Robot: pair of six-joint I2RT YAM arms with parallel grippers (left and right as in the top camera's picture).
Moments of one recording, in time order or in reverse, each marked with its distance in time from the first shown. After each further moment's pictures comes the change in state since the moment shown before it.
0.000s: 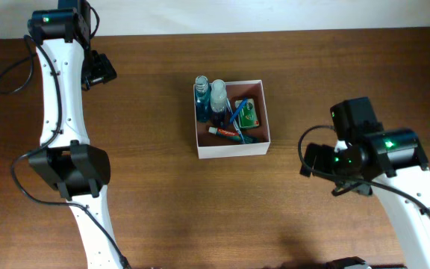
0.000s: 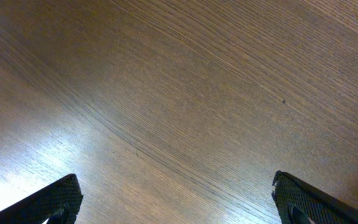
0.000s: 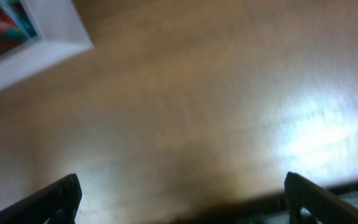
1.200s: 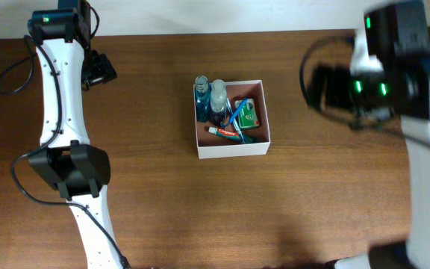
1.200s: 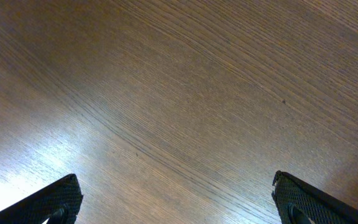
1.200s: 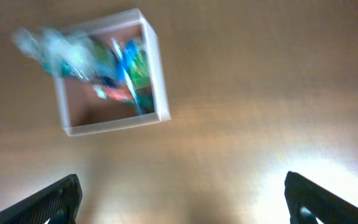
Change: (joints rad) left arm 0.000 0.000 0.000 0.000 0.000 0.000; right arm 0.000 0.329 0.891 -0.323 -0.043 -0.179
